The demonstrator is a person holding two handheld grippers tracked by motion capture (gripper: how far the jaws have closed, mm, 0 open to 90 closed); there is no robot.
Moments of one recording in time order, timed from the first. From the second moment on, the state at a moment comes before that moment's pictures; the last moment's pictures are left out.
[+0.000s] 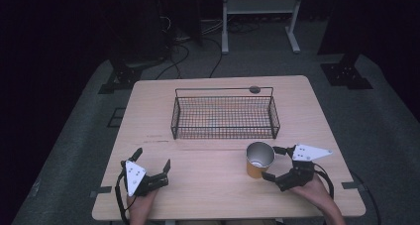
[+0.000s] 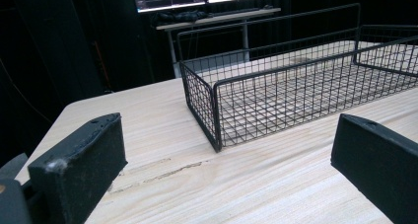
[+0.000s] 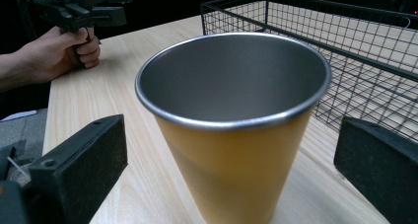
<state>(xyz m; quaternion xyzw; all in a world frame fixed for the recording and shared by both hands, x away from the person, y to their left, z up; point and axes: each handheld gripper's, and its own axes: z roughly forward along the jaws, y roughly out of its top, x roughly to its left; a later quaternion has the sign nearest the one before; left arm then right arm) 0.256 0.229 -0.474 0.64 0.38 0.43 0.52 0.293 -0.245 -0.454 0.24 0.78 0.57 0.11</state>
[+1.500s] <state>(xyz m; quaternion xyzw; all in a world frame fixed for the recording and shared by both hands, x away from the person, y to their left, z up) 0.256 0.229 -0.474 0.64 0.38 0.43 0.52 0.315 -0.217 -0.451 0.25 0.79 0.55 0.10</state>
